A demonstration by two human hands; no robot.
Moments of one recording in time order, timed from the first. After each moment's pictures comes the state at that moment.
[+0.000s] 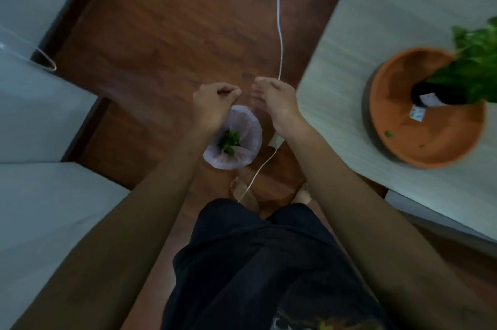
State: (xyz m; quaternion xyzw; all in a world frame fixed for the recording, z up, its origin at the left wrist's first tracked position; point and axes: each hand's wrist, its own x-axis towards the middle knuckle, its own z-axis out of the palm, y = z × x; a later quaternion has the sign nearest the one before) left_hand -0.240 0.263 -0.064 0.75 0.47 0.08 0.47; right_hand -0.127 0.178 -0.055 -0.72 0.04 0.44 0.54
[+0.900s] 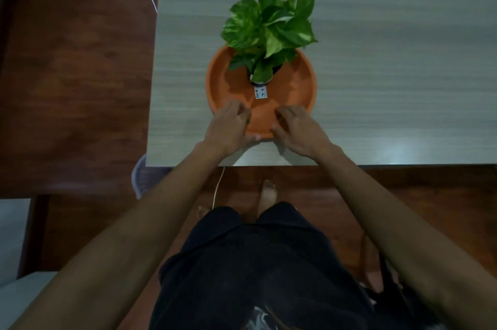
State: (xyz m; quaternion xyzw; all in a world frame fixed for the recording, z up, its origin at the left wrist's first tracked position) left_hand -0.036 0.015 -0.026 0.98 0.00 -0.12 0.17; right_hand 0.031 -0.176 -0.023 -0.92 -0.28 0.22 0.12
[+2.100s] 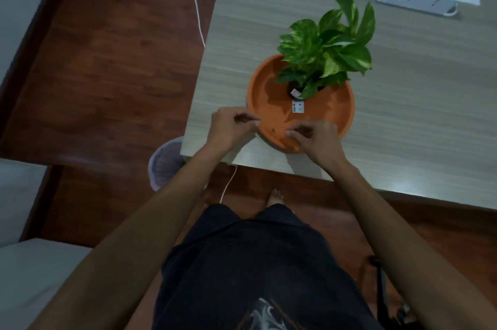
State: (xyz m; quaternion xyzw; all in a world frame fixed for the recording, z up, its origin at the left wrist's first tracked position) left_hand -0.080 0.068 -0.010 0.81 0.24 0.03 0.54; right_hand 0.008 -0.129 0.006 -0.89 -0.26 0.18 0.32
